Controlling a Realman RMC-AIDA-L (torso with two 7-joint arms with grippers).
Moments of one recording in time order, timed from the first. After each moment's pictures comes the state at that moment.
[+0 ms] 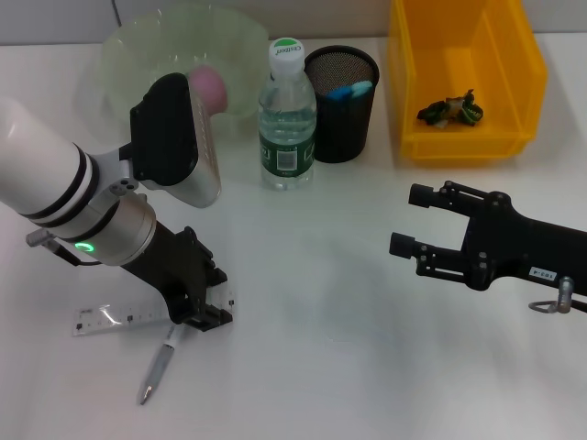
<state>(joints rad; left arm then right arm) -0.59 -2.08 1.51 1.14 2.46 1.46 -1.95 0.36 2.04 -1.05 -0.45 -1.48 -1.54 1.04</state>
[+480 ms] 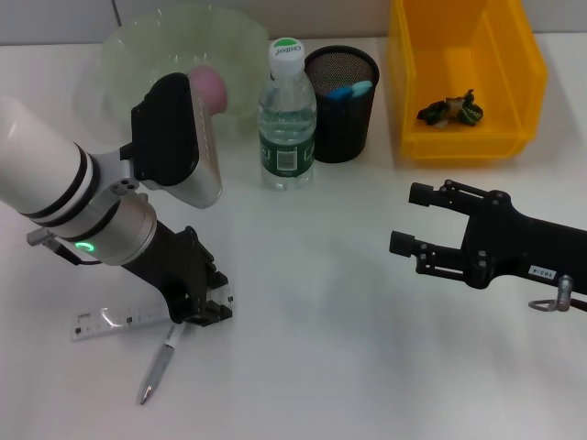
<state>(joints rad) -0.59 -2.08 1.51 1.14 2.46 1.46 -1.94 0.36 2.04 -1.05 -0.45 -1.48 -1.54 1.04</state>
